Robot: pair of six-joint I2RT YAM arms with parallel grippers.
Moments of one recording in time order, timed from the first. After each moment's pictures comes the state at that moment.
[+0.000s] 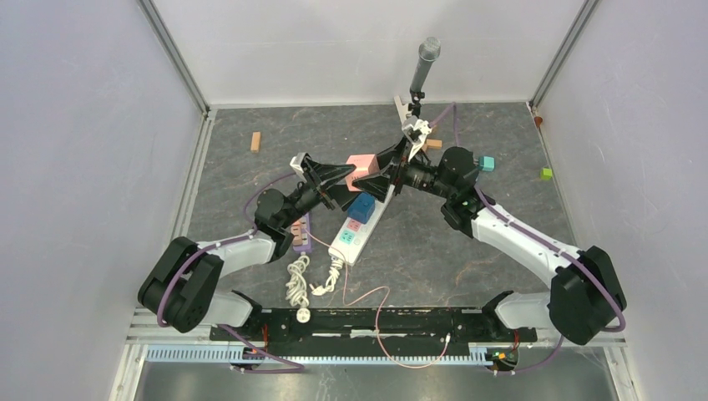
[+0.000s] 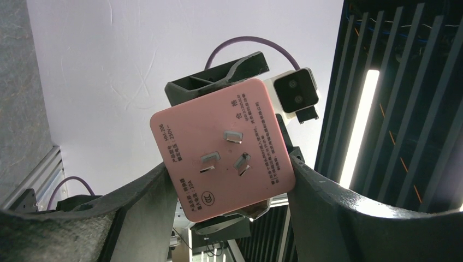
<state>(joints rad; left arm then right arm) -0.52 1.37 0.47 1.21 0.45 -1.94 0.59 1.30 0.86 0.54 -0.61 0.41</state>
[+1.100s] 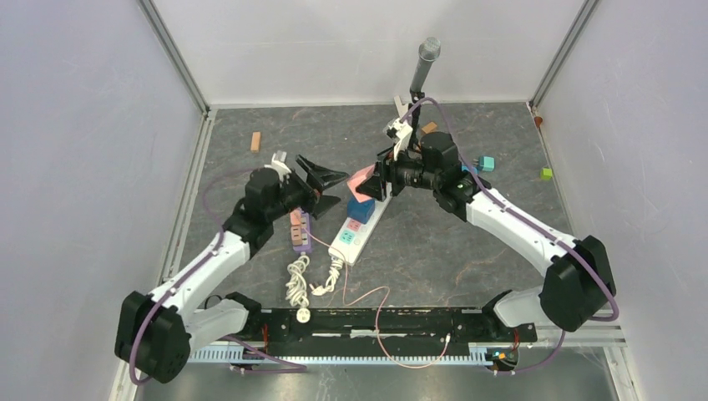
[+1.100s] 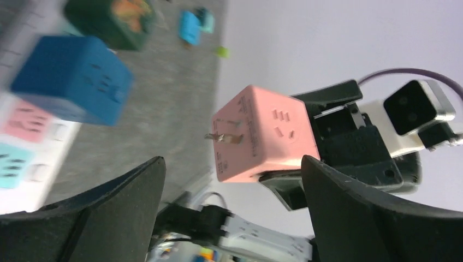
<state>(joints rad) -0.44 1.07 0.57 0.30 0.40 -1.46 0.59 1.37 1.05 0.04 -0.54 0.24</state>
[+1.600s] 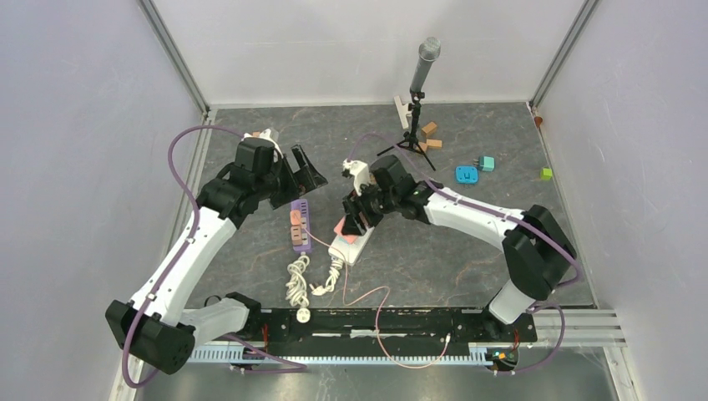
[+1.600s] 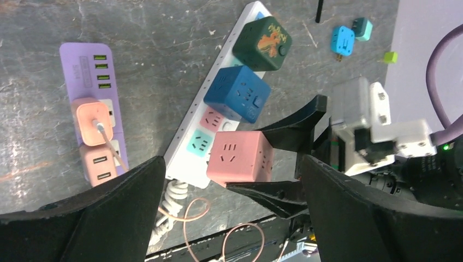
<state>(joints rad) -0.40 1.12 1.14 -0.70 0.11 -0.76 0.76 1.62 1.11 -0.22 -0.46 0.13</state>
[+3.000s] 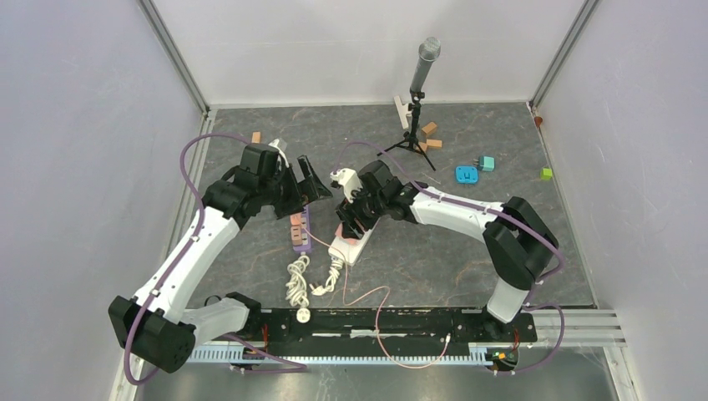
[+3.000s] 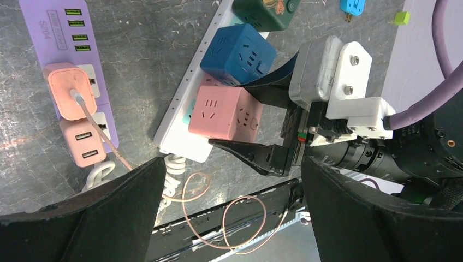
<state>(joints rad) -0.40 1.12 1.10 -0.77 0.21 -0.74 0.82 1.74 1.16 -0.24 -0.35 -0.04</state>
